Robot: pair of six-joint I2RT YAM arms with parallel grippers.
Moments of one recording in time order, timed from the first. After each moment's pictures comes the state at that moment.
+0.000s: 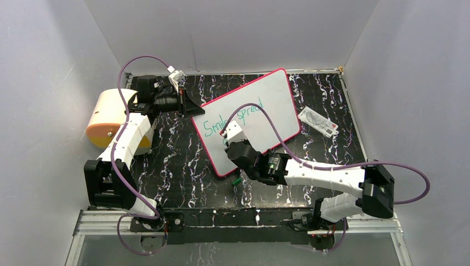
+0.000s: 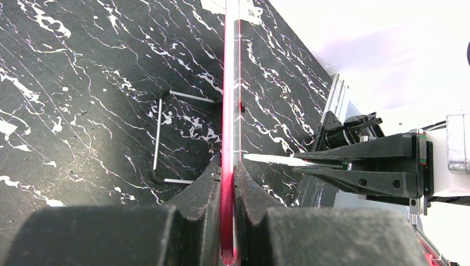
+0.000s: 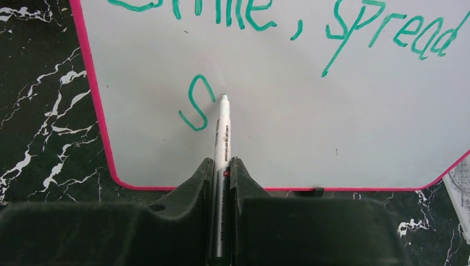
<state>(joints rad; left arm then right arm) -0.09 1.47 1.20 -0.34 1.05 -0.09 1.27 1.35 1.00 -0.27 0.68 0.20</state>
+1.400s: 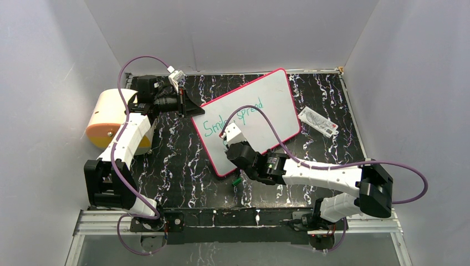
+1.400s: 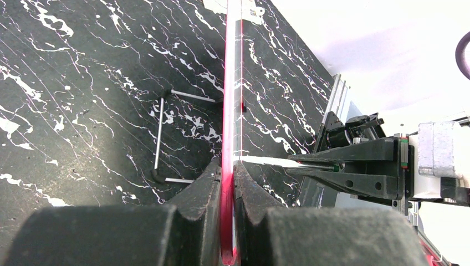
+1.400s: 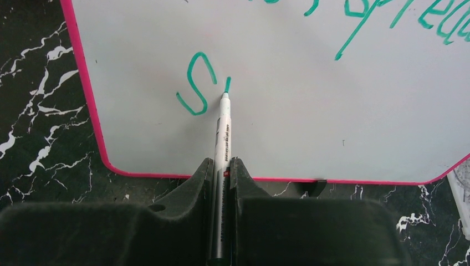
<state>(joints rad) -0.09 1.47 1.20 -0.34 1.05 -0.09 1.25 1.37 0.98 -0.29 0.65 0.20</state>
